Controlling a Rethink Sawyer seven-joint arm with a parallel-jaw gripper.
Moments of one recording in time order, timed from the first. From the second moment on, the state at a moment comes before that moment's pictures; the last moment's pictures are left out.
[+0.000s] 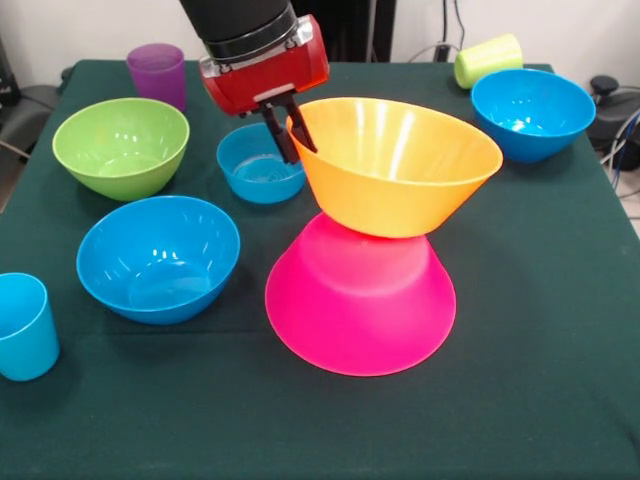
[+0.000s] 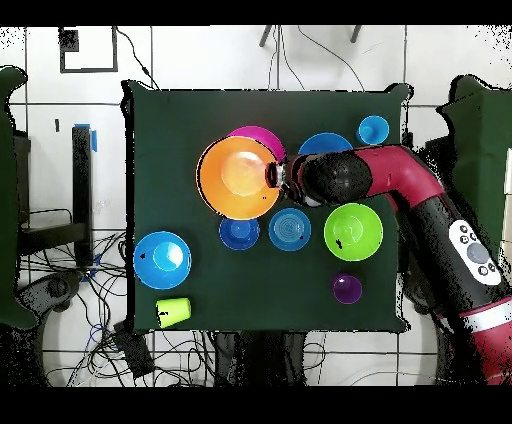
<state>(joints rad) -1.05 -0.41 1.11 1.61 -0.76 0.94 1.84</state>
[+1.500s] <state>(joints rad) -1.04 -0.40 1.05 1.58 -0.75 0.94 1.84</state>
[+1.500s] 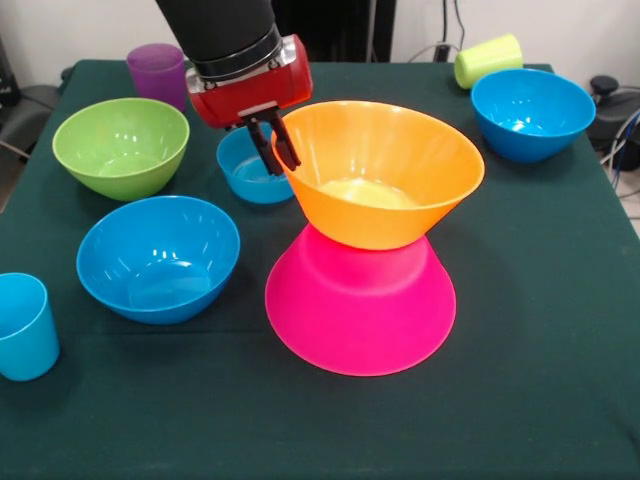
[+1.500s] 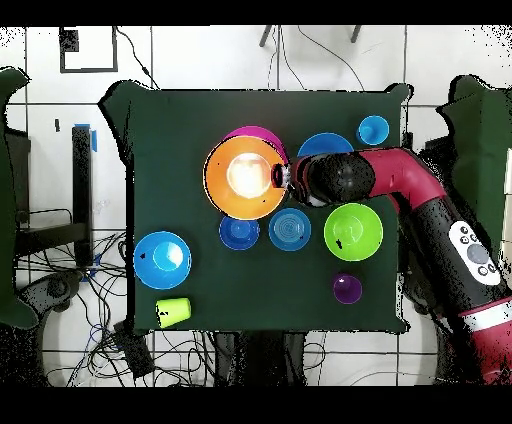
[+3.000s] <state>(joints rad) -1.05 -0.29 1.06 1.55 -0.70 0.93 1.84</state>
